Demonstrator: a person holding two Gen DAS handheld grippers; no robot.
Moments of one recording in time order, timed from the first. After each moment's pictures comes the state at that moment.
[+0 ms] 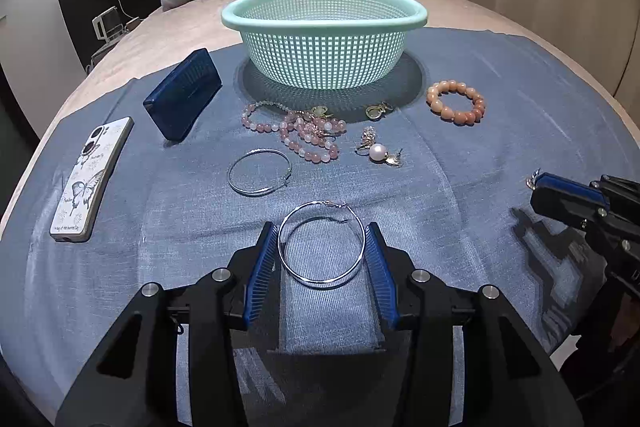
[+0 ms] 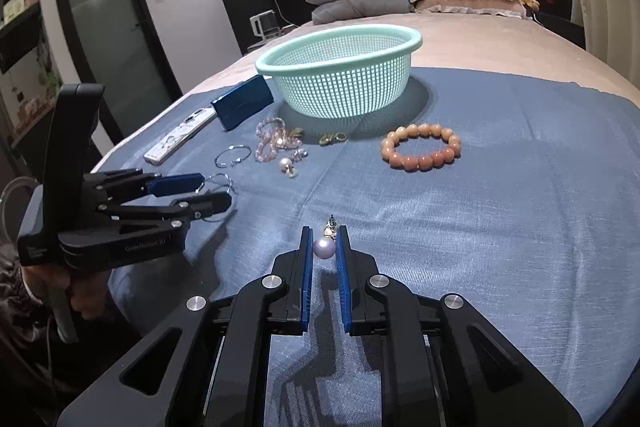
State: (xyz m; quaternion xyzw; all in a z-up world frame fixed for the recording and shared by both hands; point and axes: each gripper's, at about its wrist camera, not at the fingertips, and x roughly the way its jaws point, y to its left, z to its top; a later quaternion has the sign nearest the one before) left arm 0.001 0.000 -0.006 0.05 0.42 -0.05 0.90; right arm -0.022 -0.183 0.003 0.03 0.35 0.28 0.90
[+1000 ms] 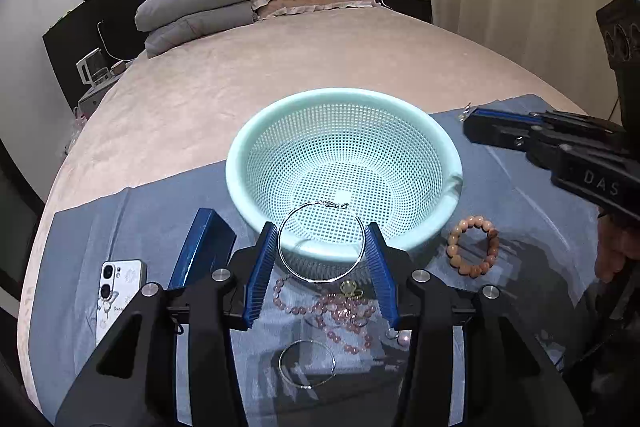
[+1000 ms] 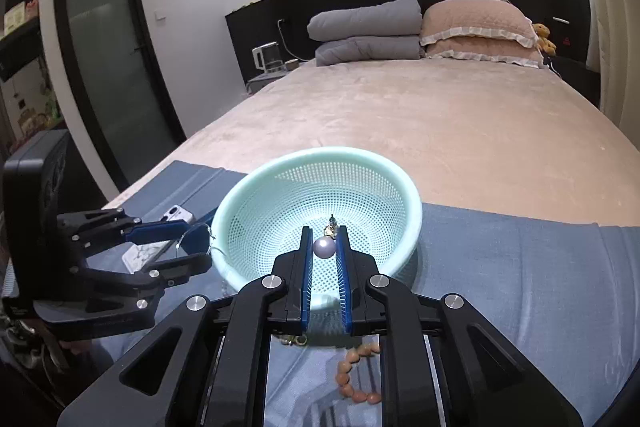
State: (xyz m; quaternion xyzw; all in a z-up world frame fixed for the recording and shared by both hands) left arm 0.118 0.007 0.084 0.07 0.38 -0.09 0.92; right arm 0.144 -0.154 0.092 0.01 0.31 0.29 0.90
